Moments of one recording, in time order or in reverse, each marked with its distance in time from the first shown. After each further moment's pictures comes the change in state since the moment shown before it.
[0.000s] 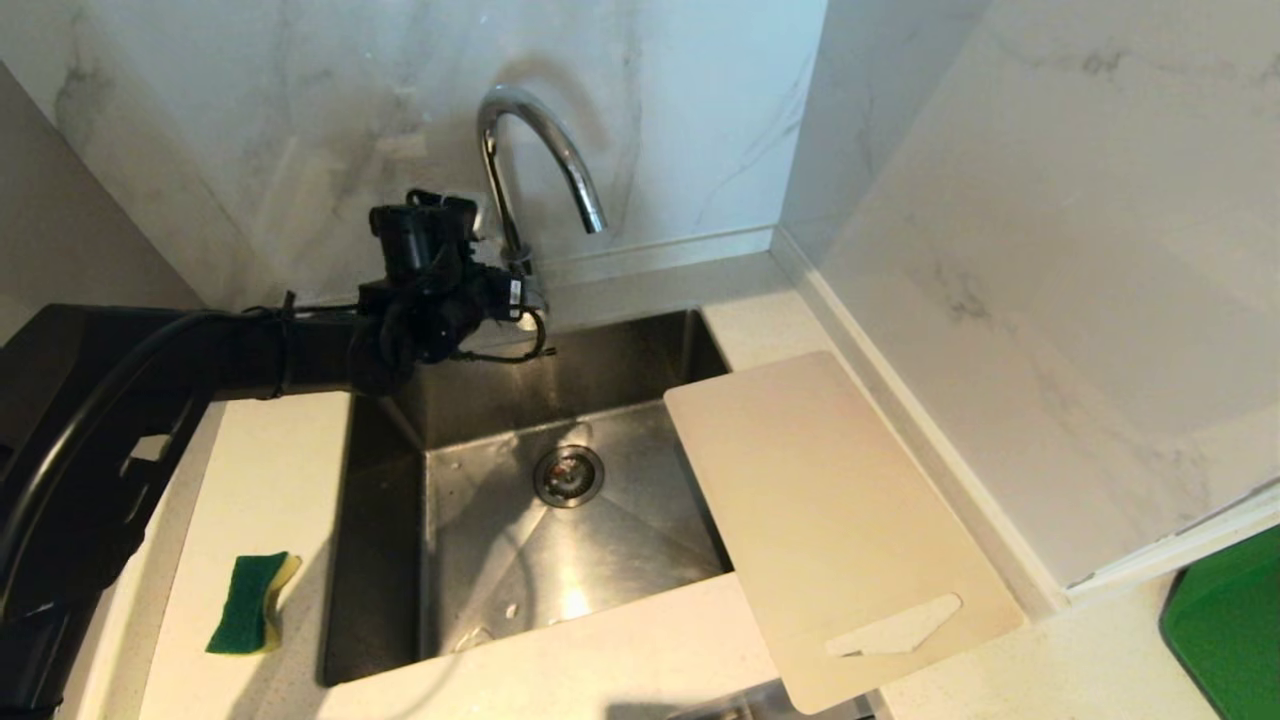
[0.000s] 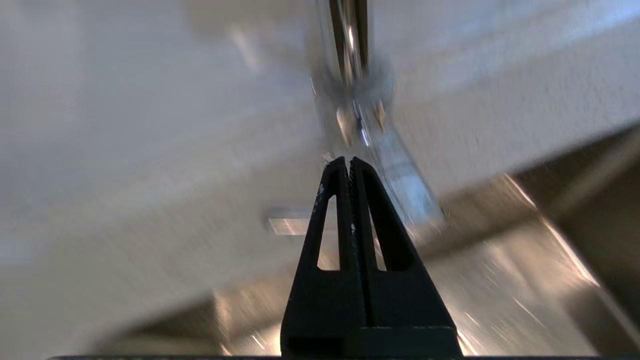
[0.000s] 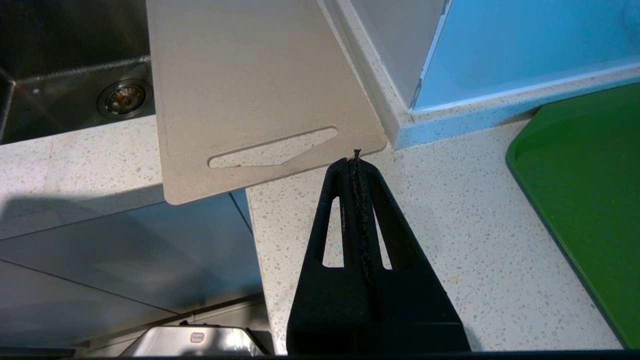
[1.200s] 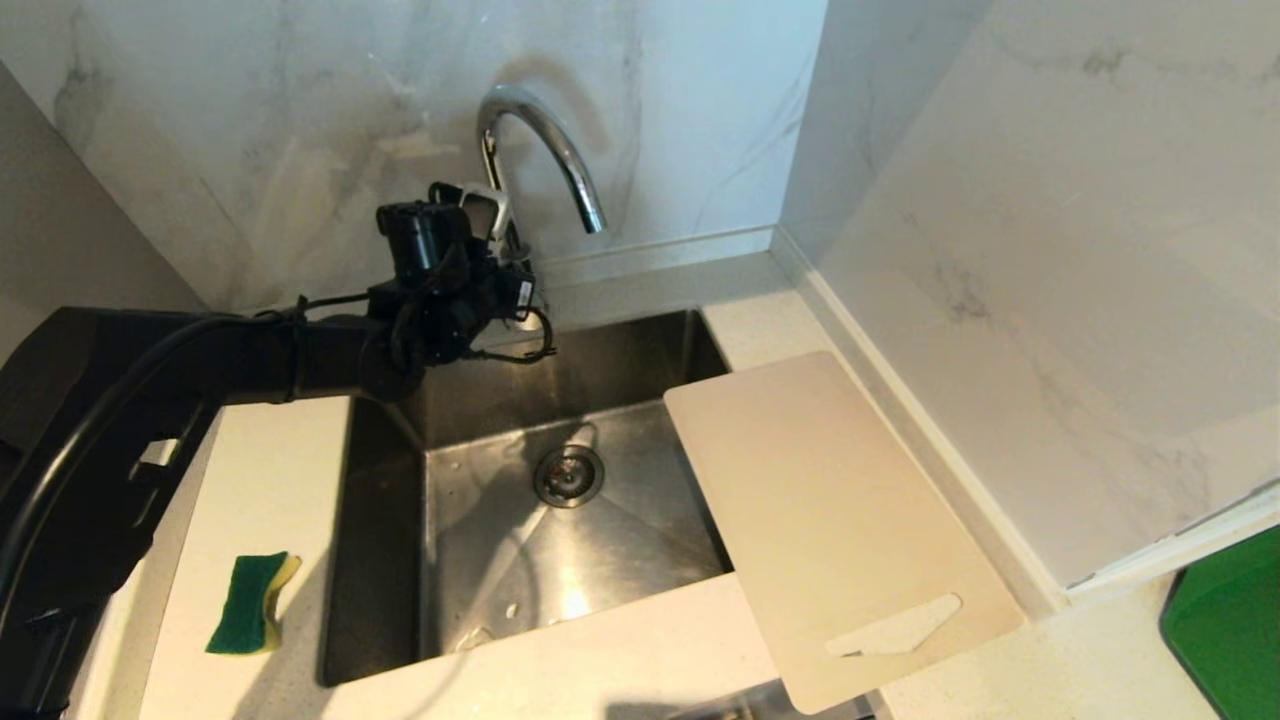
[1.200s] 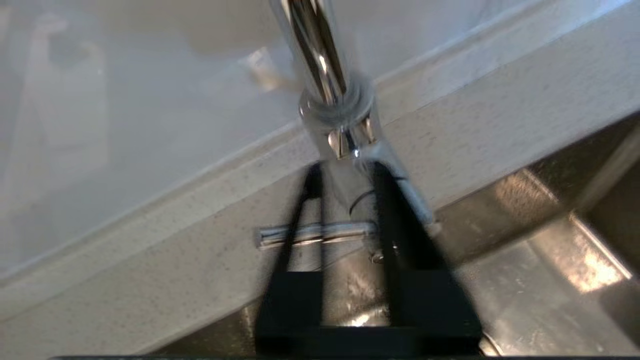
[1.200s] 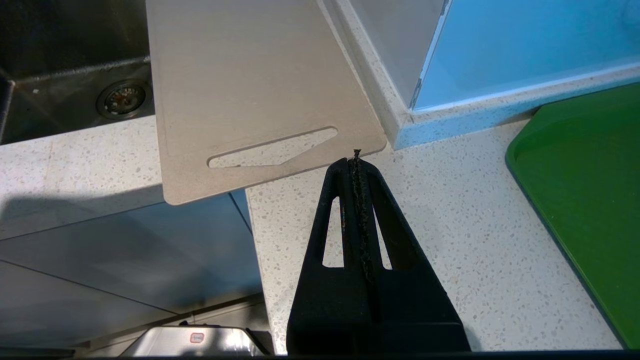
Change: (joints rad) left arm -0.025 0.000 0.001 -0.041 0.025 0.129; right arm 0.000 0.000 0.000 0.000 0.000 0.000
